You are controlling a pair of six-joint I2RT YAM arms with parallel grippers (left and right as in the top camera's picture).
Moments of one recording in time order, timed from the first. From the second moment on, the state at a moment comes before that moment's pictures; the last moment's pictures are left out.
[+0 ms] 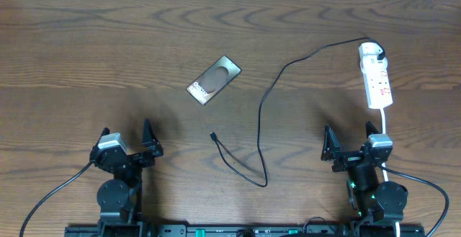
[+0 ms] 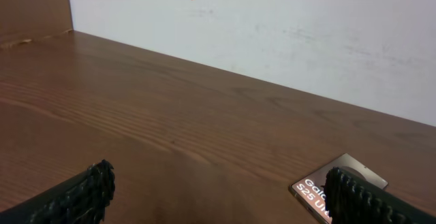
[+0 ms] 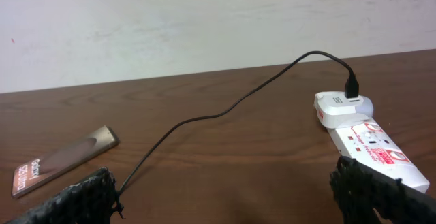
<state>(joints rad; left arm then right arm) -0.02 0.01 0.02 -0.11 -0.16 -0.22 -0.03 0.01 0.01 -0.06 -0.17 0.14</state>
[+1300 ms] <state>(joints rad) -0.02 0.01 0.02 -0.11 -0.16 -0.22 -0.03 0.01 0.01 -0.06 -0.17 0.14</state>
